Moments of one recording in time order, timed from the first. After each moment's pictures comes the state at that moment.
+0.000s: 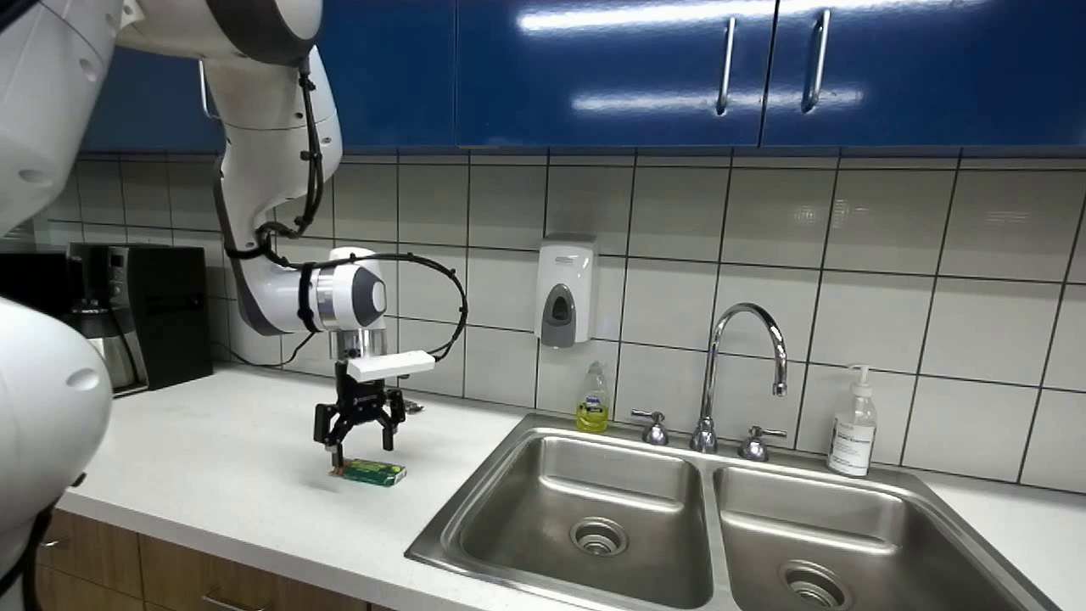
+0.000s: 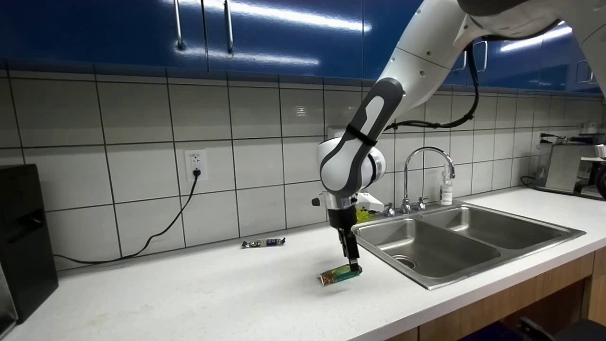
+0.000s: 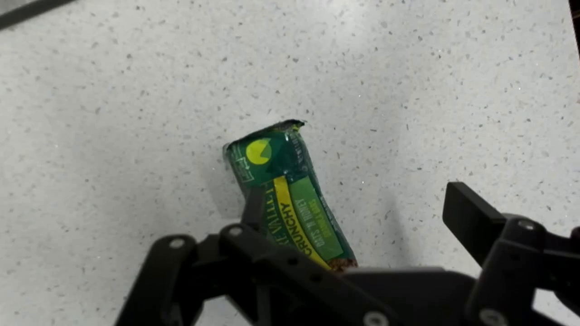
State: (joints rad) arm 0.09 0.38 0.15 -2.19 -0.24 2.44 -0.86
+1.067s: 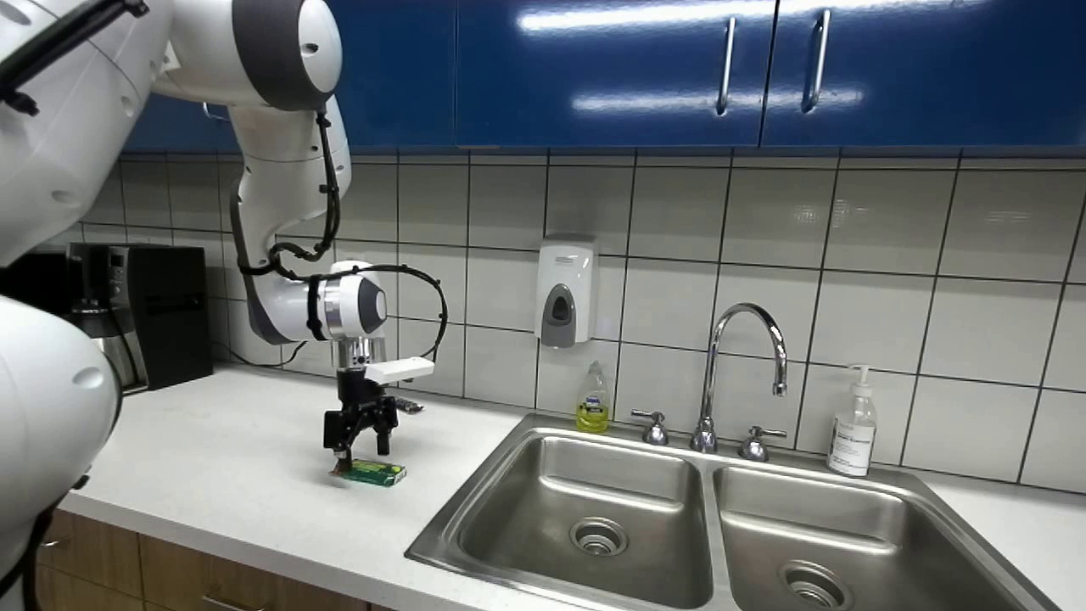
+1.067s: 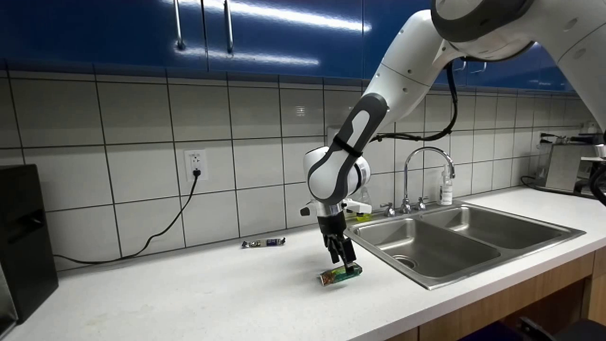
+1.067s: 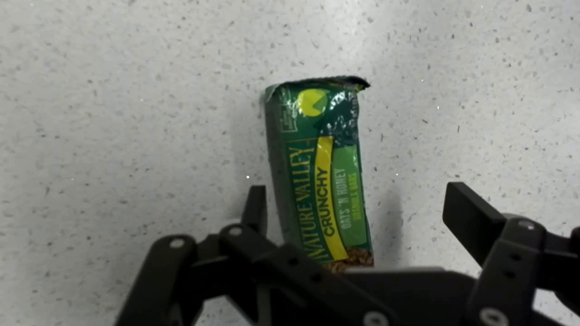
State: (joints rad) arm 0.11 0.50 0.16 -2.05 -0.29 2.36 -1.09
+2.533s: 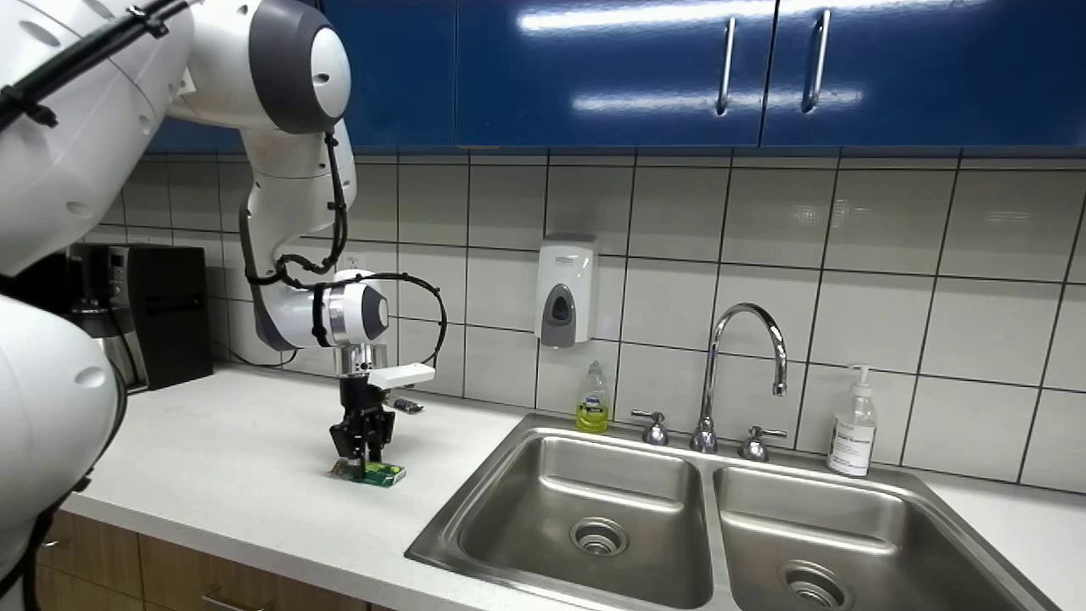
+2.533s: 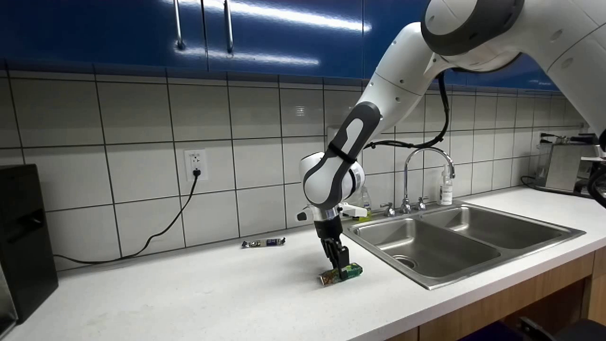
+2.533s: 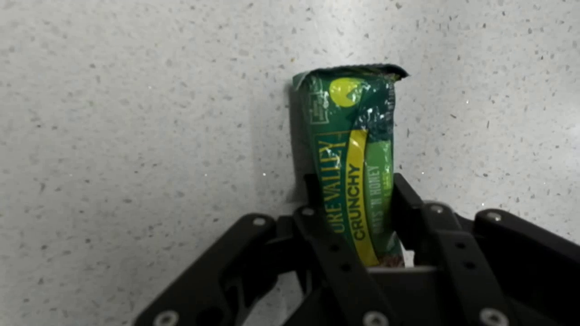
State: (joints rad) arm 0.11 0.57 0.16 -1.98 -0.31 2.33 -1.09
